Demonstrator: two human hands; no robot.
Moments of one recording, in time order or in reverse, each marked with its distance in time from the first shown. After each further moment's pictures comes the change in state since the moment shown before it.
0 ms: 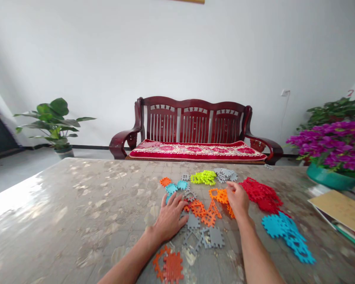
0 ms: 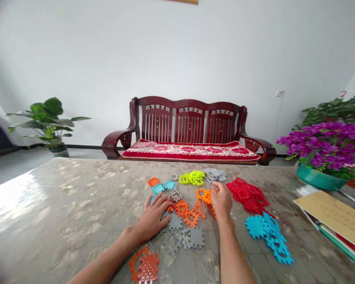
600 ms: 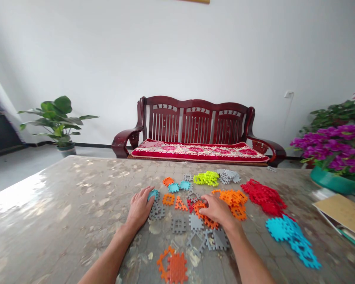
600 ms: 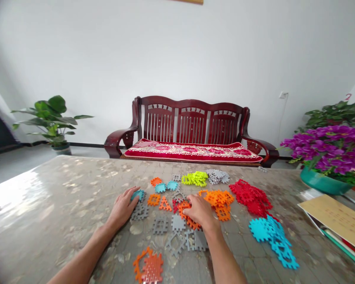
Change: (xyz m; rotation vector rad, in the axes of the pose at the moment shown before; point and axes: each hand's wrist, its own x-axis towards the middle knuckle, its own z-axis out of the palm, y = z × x) left_hand -0.025 -0.107 -0.029 0.001 0.209 -0.417; right_hand -0.049 -0.049 0.033 -0.139 -0.567 -0.296
